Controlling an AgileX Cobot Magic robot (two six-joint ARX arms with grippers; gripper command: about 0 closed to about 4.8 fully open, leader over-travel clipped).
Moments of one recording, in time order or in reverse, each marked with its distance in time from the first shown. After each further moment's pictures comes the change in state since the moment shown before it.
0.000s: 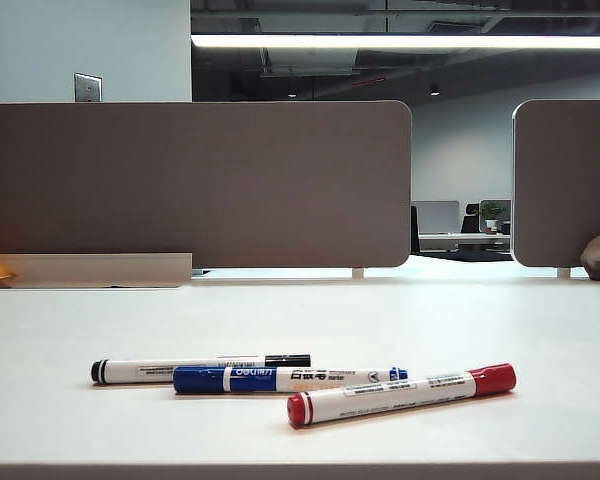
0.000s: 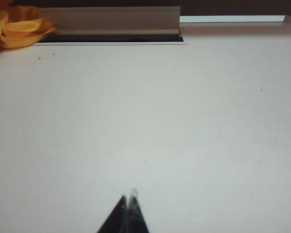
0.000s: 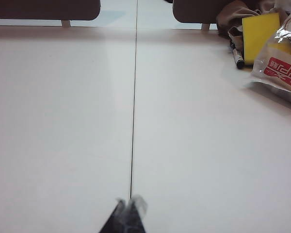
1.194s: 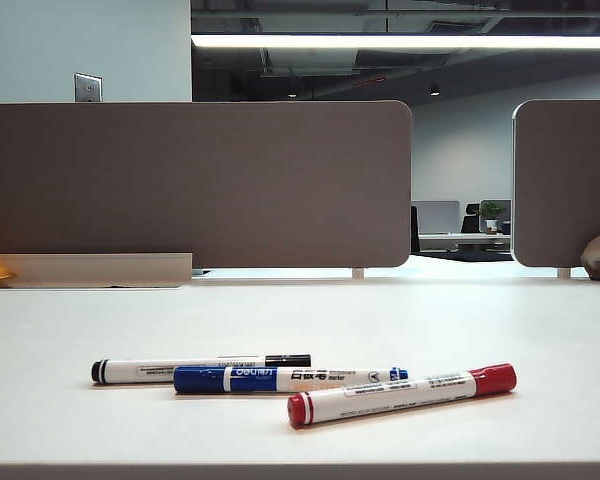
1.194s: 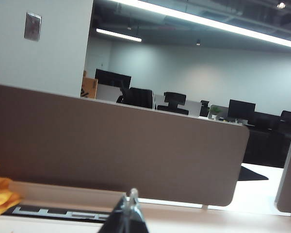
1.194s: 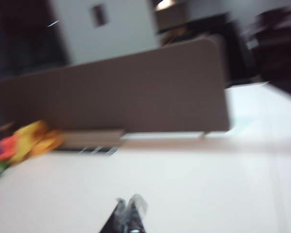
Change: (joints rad) left arm 0.000 -0.001 0.473 0.096 0.093 -0.230; right arm 0.000 0.000 0.421 -0.069 -0.457 0.287
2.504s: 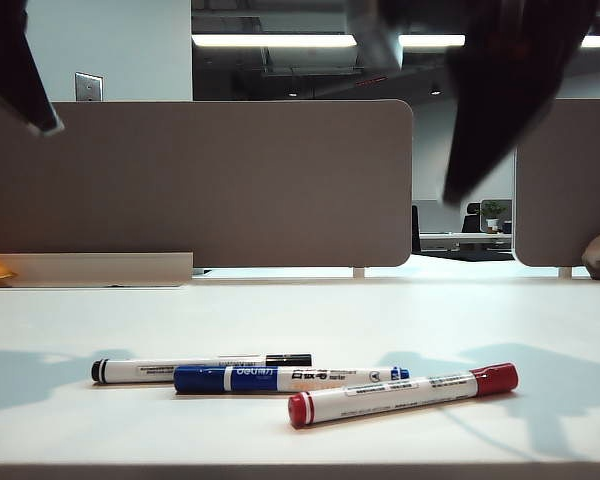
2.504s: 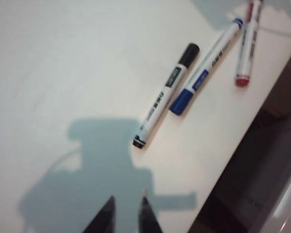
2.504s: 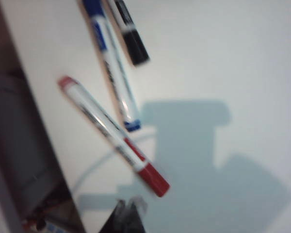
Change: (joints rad) left arm -0.372 1.141 0.595 -0.894 0.208 0.782; right arm 0.585 1.407 0.757 -0.748 0.200 -0.844
